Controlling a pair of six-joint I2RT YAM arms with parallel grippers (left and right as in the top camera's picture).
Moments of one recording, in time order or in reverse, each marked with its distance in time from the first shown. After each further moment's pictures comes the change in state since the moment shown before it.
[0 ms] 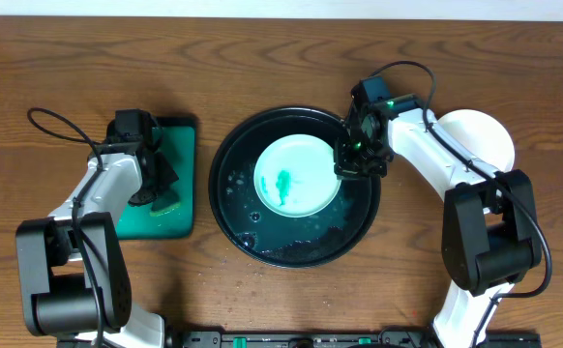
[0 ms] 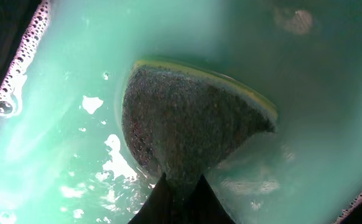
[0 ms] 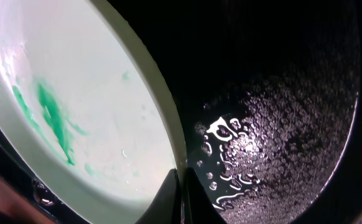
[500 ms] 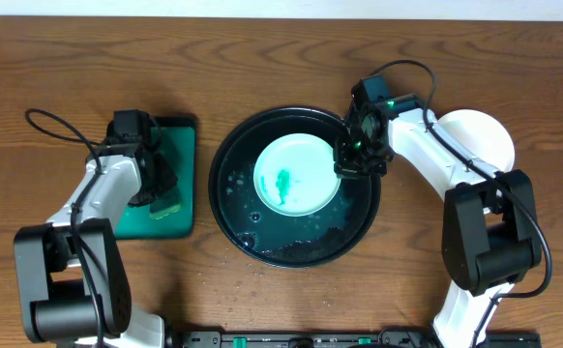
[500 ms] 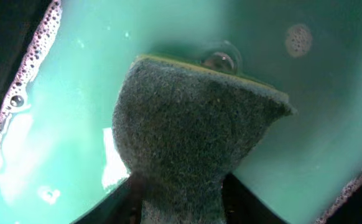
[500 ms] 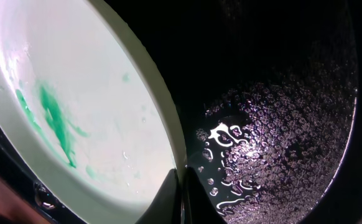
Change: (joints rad) left arm 0.000 -0.026 -0.005 -0.010 -0.011 0.003; right arm 0.000 0.000 0.000 0.019 0.000 0.000
